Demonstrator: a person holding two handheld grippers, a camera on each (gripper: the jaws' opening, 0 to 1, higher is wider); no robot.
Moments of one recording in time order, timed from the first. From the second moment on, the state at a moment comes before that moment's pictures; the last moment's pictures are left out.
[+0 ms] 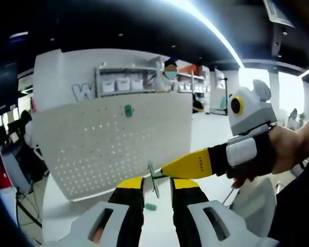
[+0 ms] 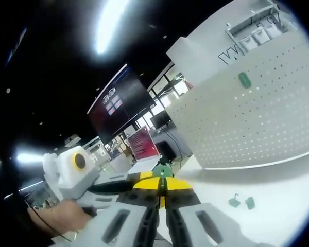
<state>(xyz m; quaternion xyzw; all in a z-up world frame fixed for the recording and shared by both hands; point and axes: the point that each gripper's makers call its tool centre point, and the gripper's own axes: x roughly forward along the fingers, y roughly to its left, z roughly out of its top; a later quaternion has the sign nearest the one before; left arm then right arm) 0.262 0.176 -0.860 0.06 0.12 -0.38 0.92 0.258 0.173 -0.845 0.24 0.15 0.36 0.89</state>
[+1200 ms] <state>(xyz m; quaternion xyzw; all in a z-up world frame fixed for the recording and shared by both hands) 0.261 0.182 -0.880 -0.03 0.13 -0.38 0.91 0.294 0.149 -0.835 0.03 0.06 0.30 0.95</state>
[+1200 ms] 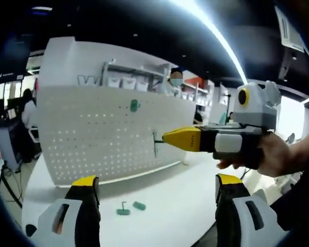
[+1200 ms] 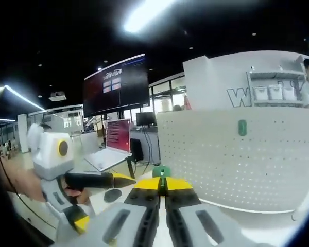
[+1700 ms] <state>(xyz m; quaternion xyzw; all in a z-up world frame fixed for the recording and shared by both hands) 0.267 0.193 -0.890 -0.03 0.14 -0.37 0.92 0.325 0.114 -0.818 0.04 0.01 0.22 0.97</state>
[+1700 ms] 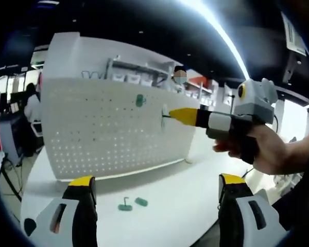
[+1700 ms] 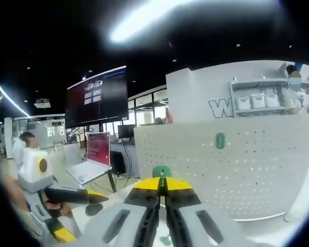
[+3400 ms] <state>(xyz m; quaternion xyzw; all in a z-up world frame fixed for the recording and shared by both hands) 0.280 0.215 -0.921 -0.05 0.19 -0.34 0.92 0.468 0.004 -0.792 0.03 -0.04 0.04 1.00</state>
